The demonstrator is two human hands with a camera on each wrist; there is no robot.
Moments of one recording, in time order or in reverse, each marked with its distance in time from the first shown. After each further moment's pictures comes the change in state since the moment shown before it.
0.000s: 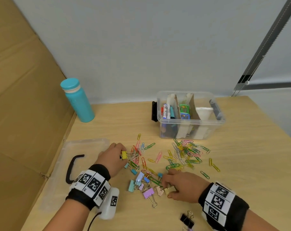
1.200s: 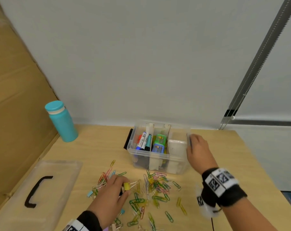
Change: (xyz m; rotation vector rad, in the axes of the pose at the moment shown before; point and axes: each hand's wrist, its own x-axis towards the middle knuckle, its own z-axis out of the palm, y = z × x) left_hand -0.028 0.127 0.038 -0.177 0.090 0.110; right_hand -0.007 0.166 -0.142 0.199 0.825 0.296
